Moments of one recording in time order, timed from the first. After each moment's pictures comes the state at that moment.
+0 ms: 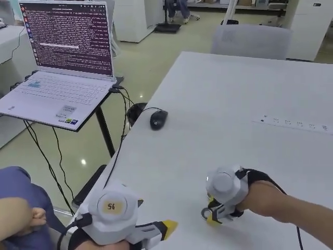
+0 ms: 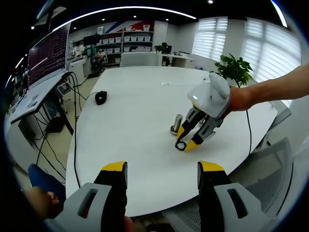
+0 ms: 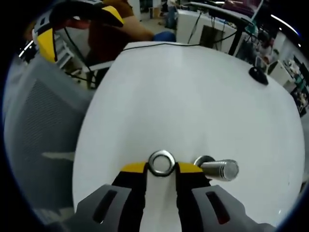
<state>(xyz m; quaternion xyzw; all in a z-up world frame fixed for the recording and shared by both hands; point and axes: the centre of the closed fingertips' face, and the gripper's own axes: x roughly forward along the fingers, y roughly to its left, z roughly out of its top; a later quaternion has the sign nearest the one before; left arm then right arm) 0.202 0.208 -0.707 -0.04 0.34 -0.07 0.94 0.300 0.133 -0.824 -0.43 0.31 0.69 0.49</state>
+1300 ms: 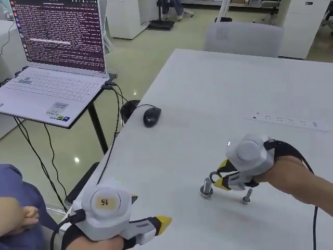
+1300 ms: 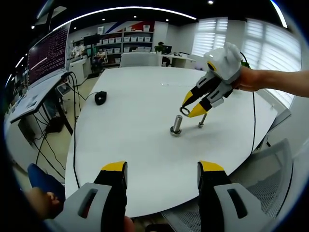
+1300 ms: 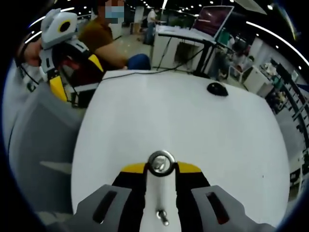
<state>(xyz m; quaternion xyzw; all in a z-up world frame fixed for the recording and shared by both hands) 0.204 0.208 -0.707 -0.04 0.34 -0.07 0.94 0.357 0.131 -0.739 -0.40 0.24 0.66 0.59</state>
